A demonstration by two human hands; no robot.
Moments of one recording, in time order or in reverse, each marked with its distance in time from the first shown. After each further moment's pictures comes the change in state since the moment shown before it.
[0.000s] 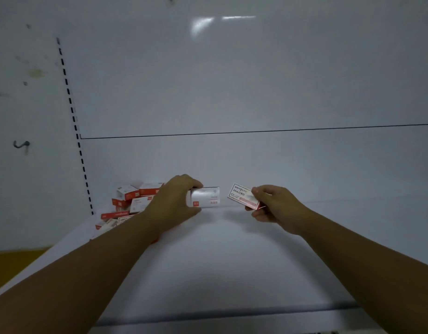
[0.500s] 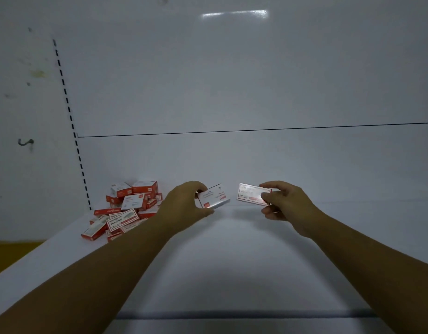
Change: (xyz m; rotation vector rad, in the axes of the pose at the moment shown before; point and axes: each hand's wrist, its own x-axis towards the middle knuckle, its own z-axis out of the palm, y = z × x) left_hand 0.011 0.047 0.036 -0.042 -0.045 -0.204; right_hand -0.002 0.002 -0.053 0.020 0.051 -0.097
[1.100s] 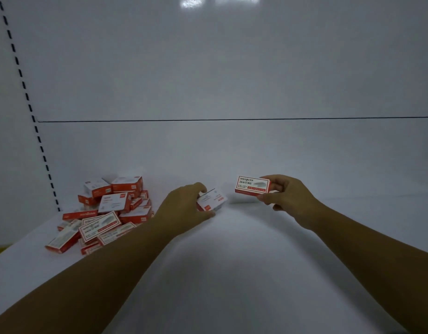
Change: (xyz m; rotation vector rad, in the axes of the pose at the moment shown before) left_hand 0.039 -0.043 0.047 0.022 -0.122 0.016; right_hand 0.045 0.015 0.003 -0.223 0.010 -0.065
